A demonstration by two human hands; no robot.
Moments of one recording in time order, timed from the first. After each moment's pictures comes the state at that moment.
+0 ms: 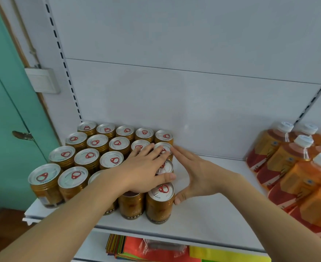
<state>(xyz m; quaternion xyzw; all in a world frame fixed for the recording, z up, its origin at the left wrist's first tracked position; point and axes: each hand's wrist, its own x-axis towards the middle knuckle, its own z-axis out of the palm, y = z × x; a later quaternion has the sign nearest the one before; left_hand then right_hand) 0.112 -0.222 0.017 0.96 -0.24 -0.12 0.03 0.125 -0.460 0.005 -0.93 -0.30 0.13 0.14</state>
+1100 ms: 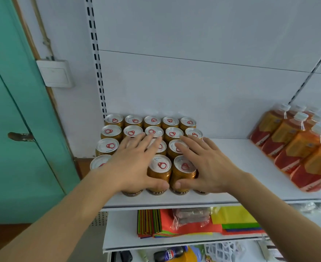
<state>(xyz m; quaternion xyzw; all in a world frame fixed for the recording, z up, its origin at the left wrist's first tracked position) 0.070 -0.067 0.023 0.95 -0.30 -0.04 0.02 0.032 -0.329 0.023 -0.98 -0.20 -0.02 -0.04</state>
